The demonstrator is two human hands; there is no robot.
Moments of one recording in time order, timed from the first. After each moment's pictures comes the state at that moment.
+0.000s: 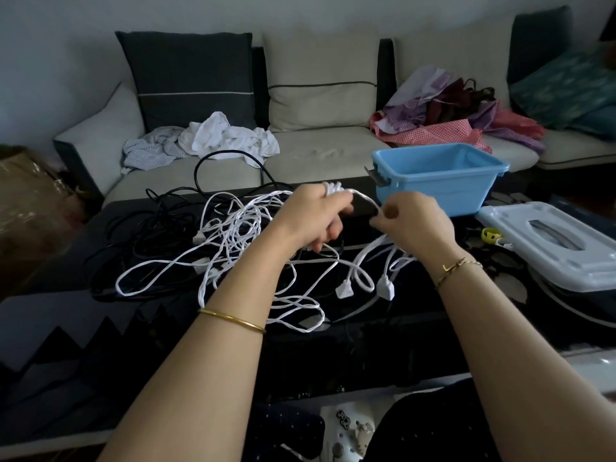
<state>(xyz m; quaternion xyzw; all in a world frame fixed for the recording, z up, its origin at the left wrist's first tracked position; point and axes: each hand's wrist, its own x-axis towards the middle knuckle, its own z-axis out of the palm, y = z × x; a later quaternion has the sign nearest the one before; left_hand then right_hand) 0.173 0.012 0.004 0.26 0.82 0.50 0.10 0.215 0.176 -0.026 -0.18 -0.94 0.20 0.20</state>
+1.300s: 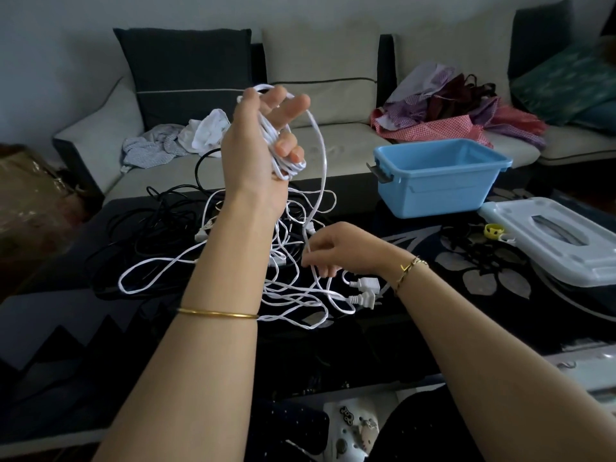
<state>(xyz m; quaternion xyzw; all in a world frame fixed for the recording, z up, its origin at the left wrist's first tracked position) 0.177 -0.012 0.056 0.18 0.40 0.90 0.05 0.195 0.115 -0.047 0.09 -0.91 0.41 -0.04</state>
